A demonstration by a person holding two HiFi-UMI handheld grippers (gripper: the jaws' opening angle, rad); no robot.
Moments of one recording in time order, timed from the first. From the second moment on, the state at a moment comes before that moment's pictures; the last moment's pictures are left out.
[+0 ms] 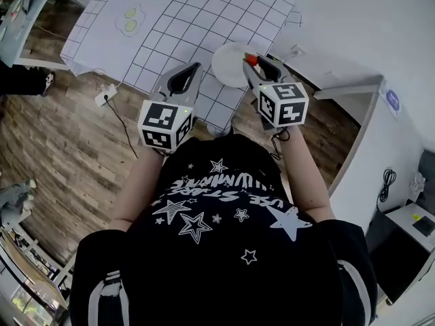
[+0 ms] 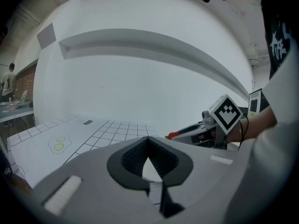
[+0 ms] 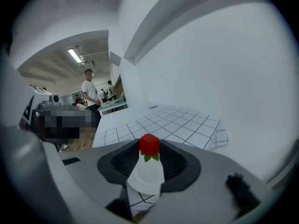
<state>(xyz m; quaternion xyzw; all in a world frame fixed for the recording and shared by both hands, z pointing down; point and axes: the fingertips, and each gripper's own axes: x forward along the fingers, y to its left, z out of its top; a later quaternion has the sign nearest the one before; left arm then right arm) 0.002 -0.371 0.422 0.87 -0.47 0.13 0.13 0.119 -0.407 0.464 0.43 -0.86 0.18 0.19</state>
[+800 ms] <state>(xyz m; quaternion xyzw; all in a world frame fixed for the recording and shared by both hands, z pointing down) 0.019 -0.386 0.482 0.83 -0.50 0.18 0.17 0.104 -0.416 0.545 0.33 -0.88 0.21 0.28</state>
